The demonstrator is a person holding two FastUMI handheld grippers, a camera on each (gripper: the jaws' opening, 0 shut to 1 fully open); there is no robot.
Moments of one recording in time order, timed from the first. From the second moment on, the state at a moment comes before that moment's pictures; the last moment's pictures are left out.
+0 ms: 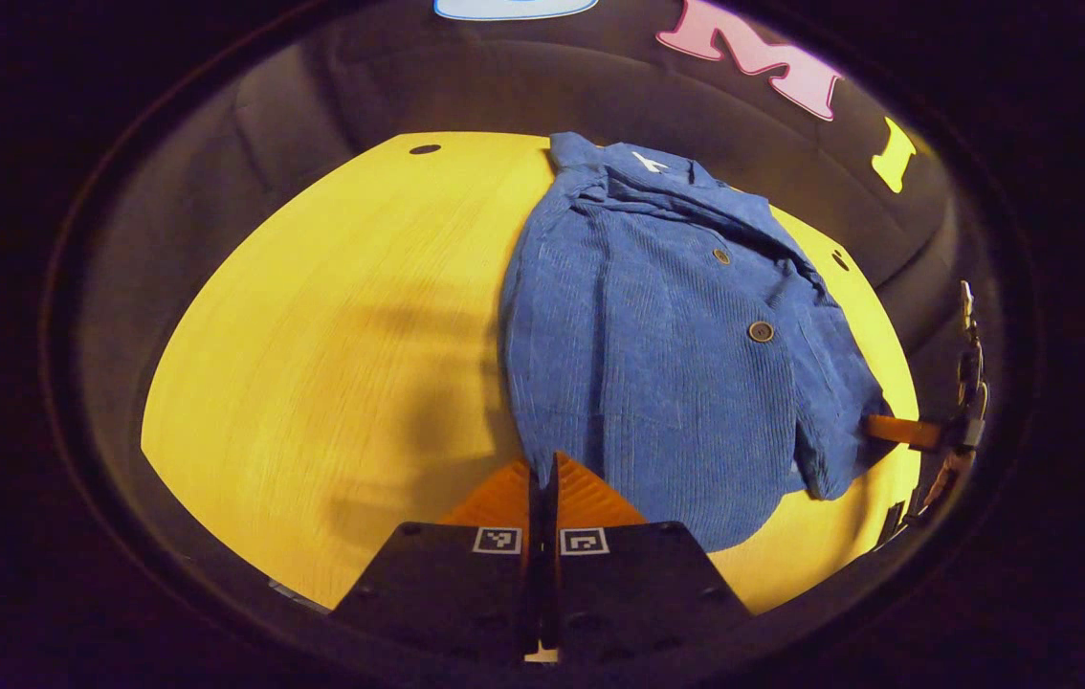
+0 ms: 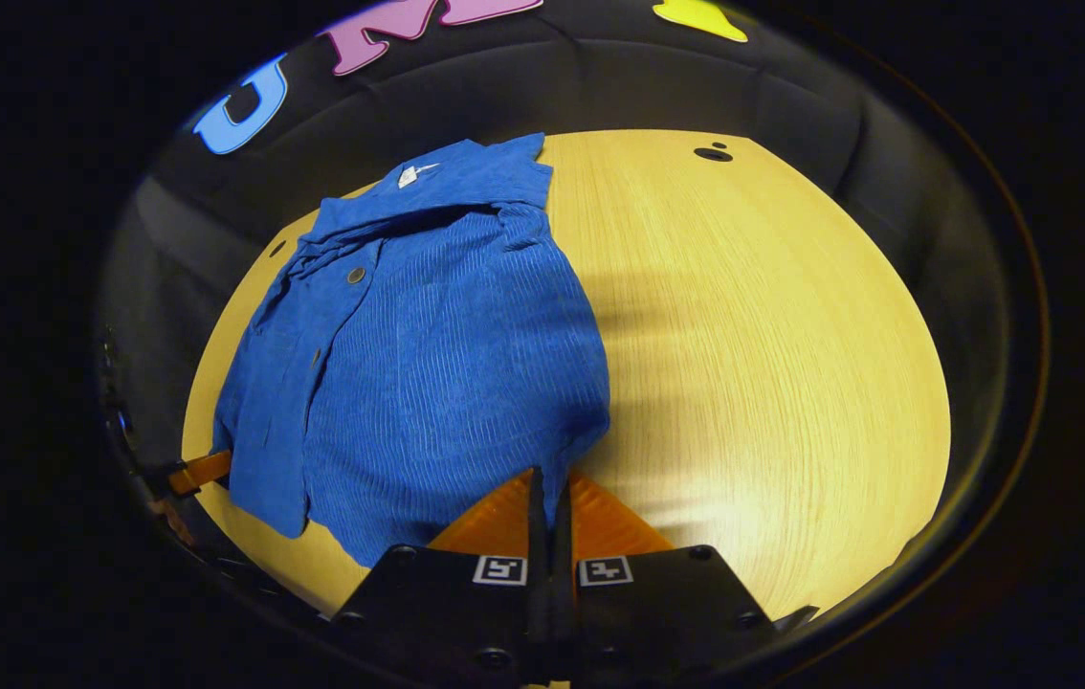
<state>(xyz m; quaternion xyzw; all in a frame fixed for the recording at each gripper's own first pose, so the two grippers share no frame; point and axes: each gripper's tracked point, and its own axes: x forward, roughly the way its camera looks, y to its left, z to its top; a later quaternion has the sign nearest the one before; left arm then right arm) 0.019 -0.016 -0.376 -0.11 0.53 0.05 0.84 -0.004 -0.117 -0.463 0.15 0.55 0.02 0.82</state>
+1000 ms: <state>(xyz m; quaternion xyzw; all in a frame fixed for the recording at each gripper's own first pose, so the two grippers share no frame) 0.306 0.021 -0.217 -0.11 0.34 0.01 0.93 0.290 -0.086 -0.311 0.20 0.36 0.09 0.91</state>
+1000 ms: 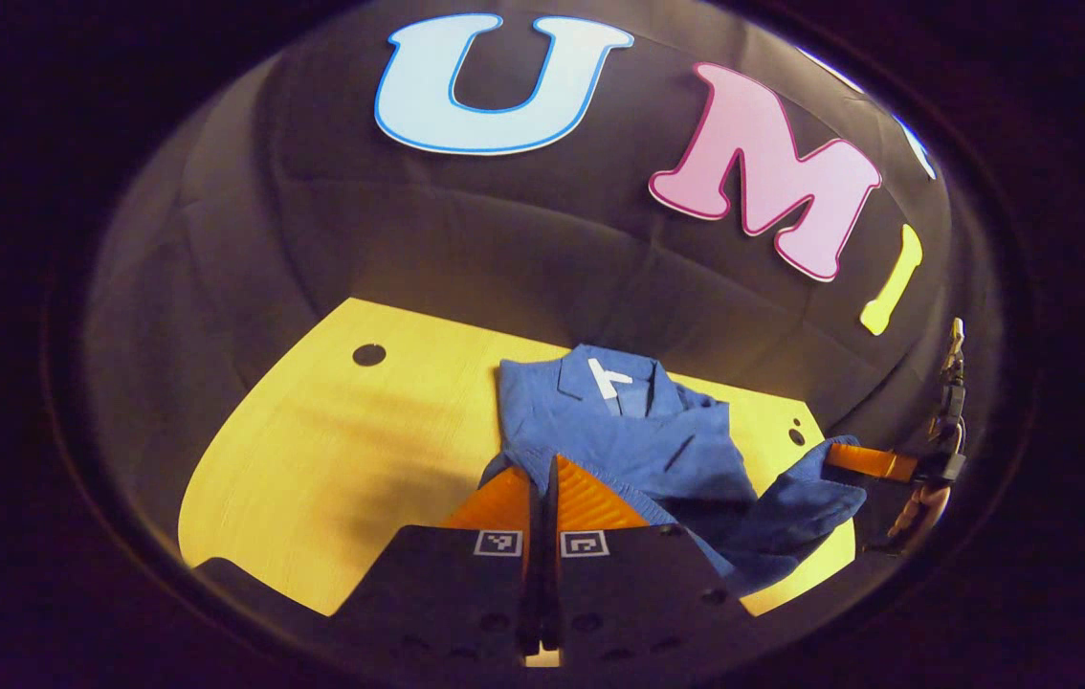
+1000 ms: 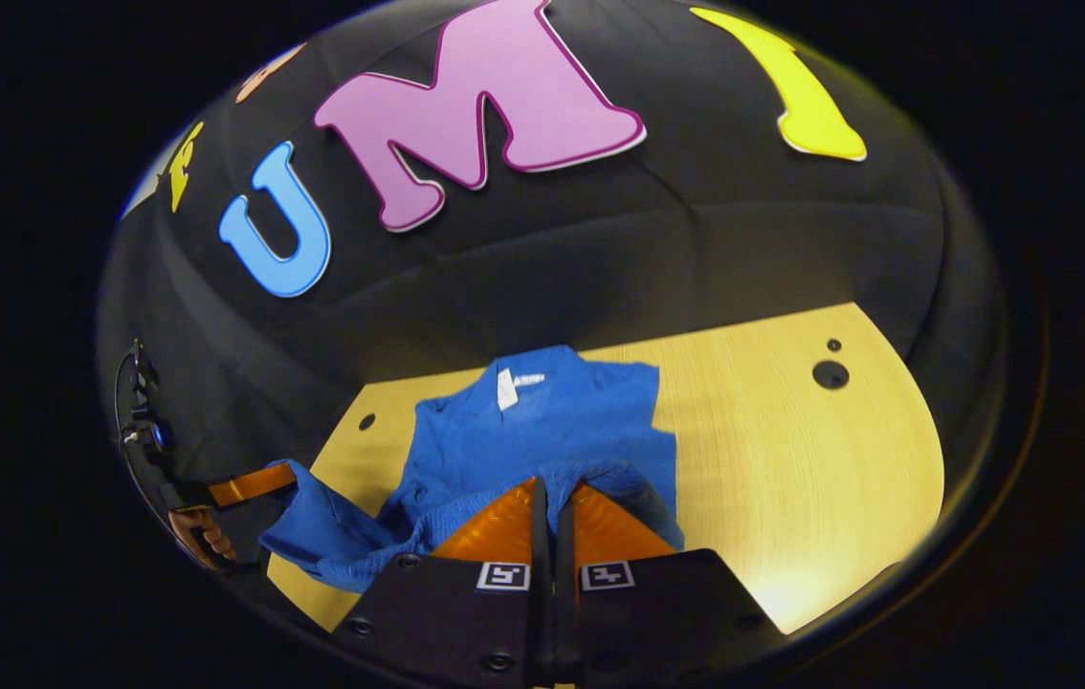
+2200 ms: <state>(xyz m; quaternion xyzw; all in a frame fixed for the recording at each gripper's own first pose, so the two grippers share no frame) 0.485 0.051 -0.269 0.00 0.21 0.05 0.98 0.420 -0.154 -0.380 0.10 0.26 -0.06 0.96</state>
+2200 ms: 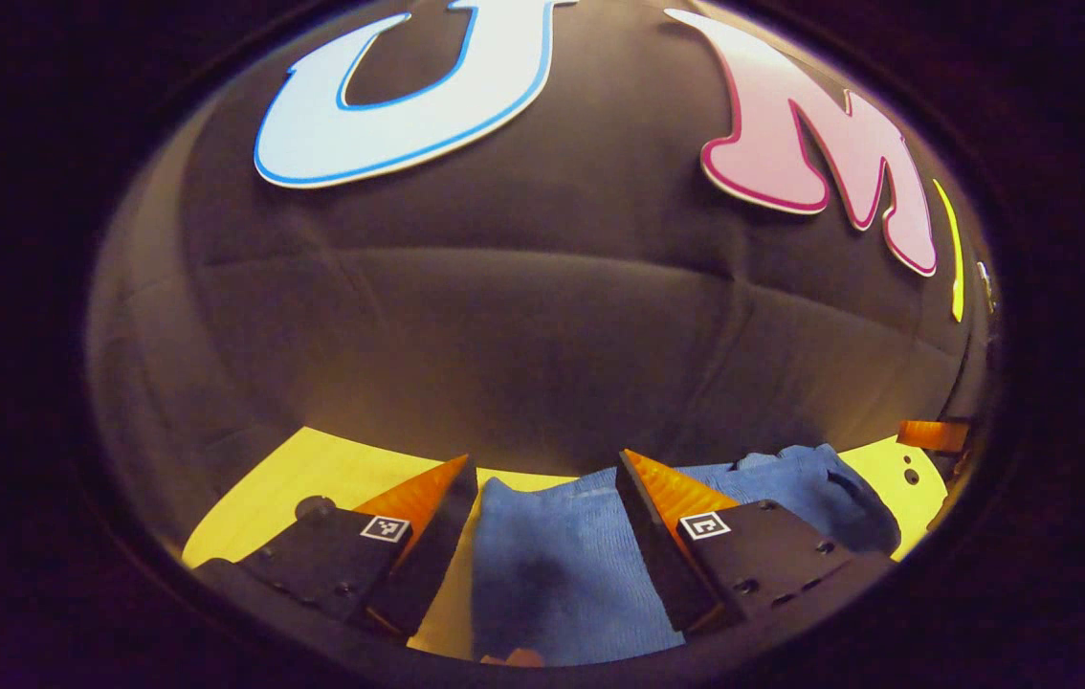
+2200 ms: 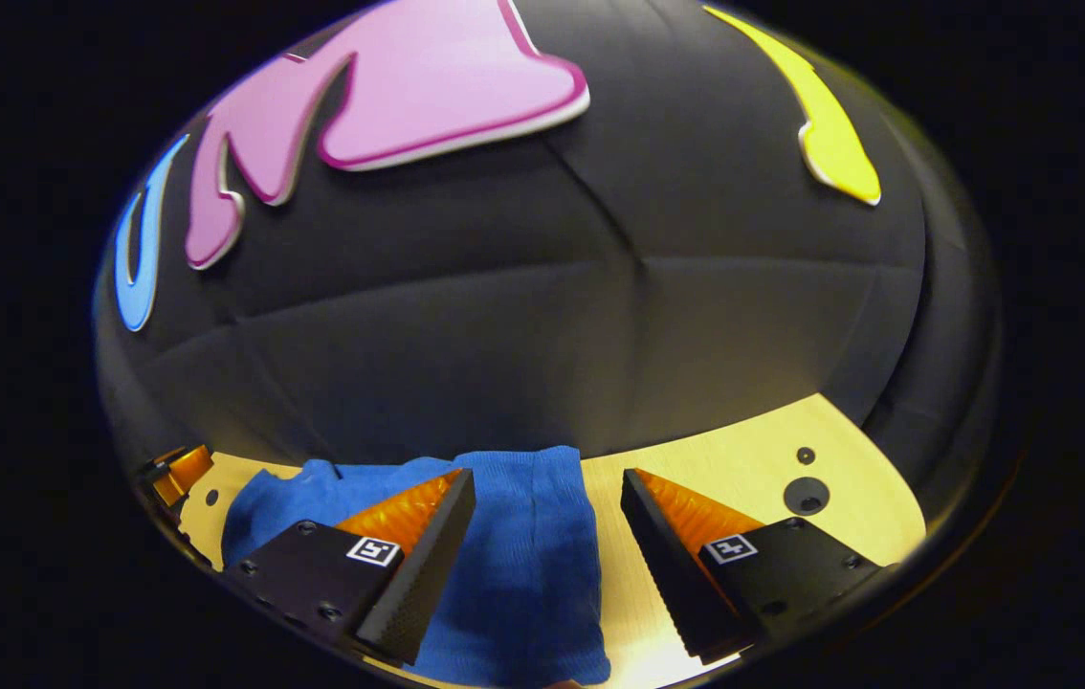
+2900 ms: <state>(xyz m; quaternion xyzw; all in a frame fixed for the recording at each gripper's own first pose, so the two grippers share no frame) 0.194 -0.017 -0.053 -0.06 0.07 -0.05 0.99 0.183 -0.094 -0.138 0.03 0.10 -0.04 0.99</state>
